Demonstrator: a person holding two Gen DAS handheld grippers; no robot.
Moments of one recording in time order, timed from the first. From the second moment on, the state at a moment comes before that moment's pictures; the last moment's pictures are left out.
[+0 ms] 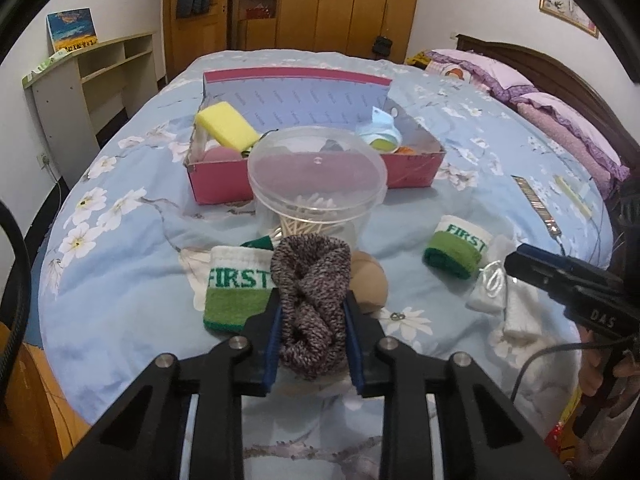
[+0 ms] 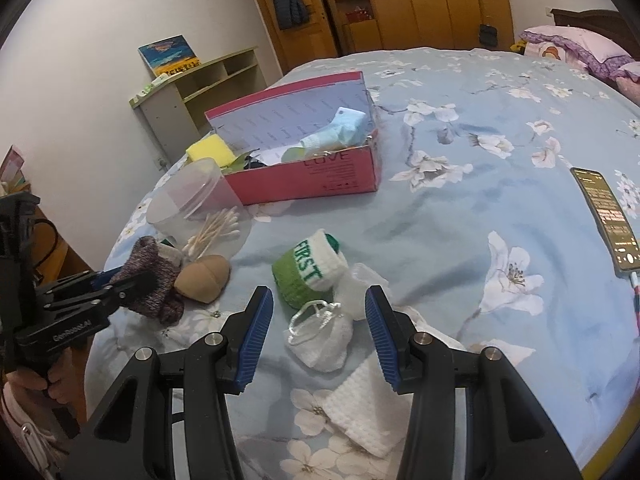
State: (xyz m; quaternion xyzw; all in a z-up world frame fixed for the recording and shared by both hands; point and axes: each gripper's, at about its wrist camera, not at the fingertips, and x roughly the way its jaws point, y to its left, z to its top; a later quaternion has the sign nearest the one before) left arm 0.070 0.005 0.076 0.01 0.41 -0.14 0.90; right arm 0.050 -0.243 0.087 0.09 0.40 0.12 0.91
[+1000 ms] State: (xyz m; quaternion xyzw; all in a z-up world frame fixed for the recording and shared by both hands) left arm 0.061 0.016 0.090 -0.02 0.40 -0.16 0.90; right arm 0.056 -0.237 0.070 0.08 0.40 0.13 0.90
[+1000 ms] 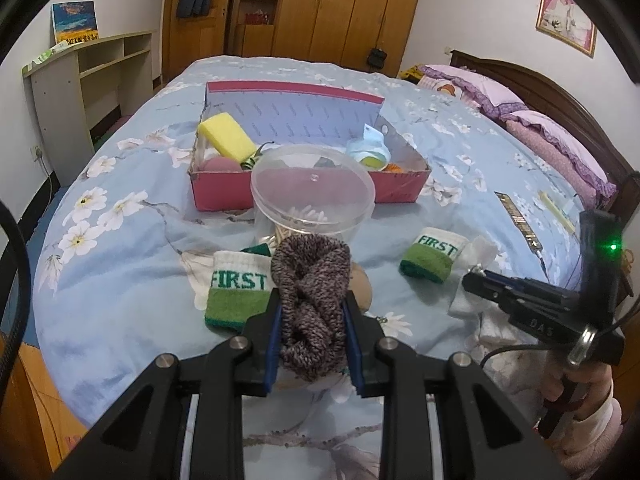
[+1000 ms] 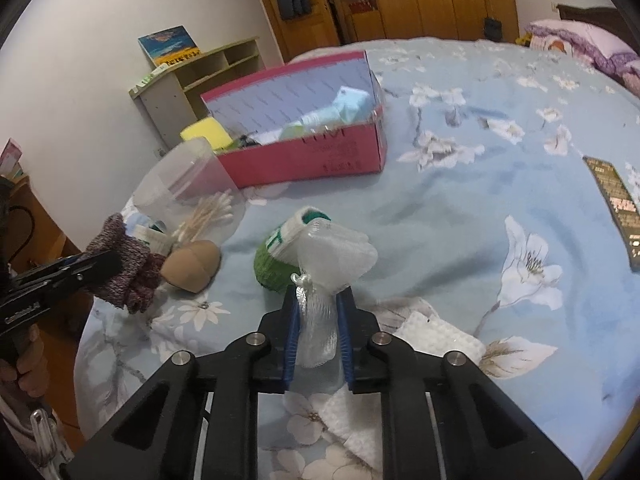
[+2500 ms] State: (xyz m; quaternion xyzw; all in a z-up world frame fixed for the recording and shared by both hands) left arm 0.138 0.035 0.155 0.01 0.32 -0.11 0.94; right arm 0.090 -0.209 0.144 0.02 0.33 0.16 0.93
